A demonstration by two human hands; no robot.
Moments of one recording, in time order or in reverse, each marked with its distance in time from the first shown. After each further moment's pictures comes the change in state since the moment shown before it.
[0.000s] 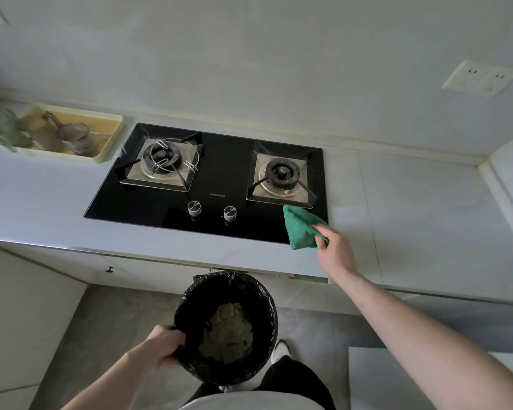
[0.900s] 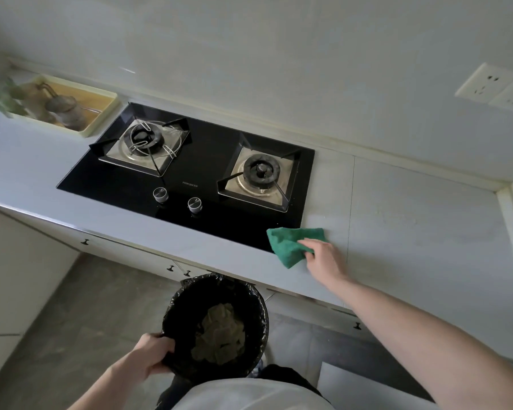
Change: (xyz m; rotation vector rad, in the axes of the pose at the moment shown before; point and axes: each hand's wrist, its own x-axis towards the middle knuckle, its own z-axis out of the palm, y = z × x) left_hand -0.038 -0.001 0.147 -0.234 0.071 -0.115; right_hand 0.071 0.105 -0.055 -0.285 -0.347 -0.182
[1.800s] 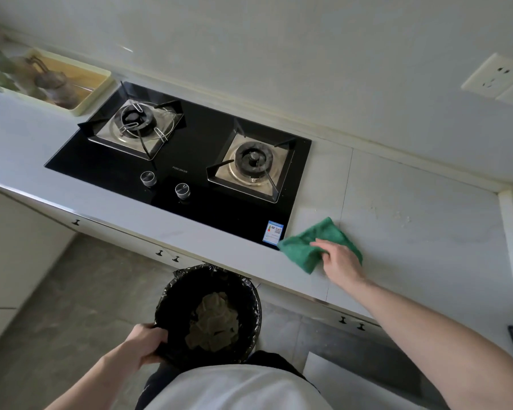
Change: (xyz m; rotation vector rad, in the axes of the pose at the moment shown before) left_hand -0.013 -0.007 0.038 0.016 0.059 -0.026; right_hand -0.004 0.084 -0.024 -0.032 -0.059 -0.048
